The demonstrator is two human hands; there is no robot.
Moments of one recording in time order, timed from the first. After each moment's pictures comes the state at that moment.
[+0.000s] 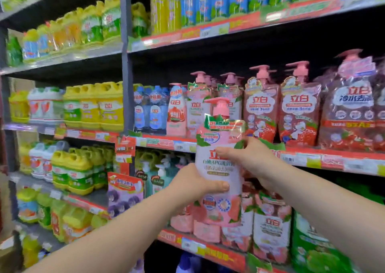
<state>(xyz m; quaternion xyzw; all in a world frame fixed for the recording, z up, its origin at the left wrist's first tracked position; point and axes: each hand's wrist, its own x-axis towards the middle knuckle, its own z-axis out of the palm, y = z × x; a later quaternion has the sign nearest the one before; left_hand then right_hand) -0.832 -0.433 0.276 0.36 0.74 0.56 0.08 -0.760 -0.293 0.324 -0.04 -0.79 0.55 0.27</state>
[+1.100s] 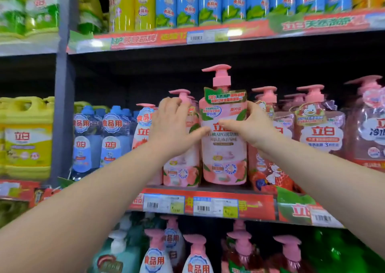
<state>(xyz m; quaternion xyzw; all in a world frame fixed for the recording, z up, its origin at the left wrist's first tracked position) -1.051 -0.342 0.431 0.41 0.73 0.26 -0.48 -0.919 -0.212 0.436 -0.06 -0.77 0.37 0.51</state>
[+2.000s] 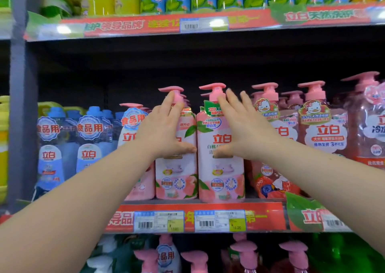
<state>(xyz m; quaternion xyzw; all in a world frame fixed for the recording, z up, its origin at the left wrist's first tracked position) -1.110 -0.323 0.441 0.49 0.74 0.17 -0.43 -0.936 -0.212 0.438 -0.21 -0.88 -0.16 0.39</state>
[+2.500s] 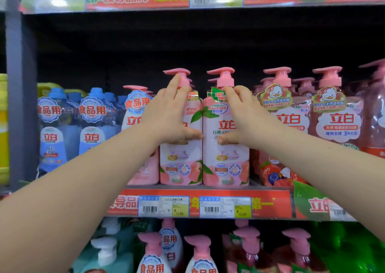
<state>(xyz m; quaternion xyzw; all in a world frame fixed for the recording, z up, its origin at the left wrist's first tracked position) -1.112 -0.323 0.440 0.50 0.72 0.19 -0.44 -0.949 -0.213 0.436 -0.20 -0.90 -0.12 0.37</state>
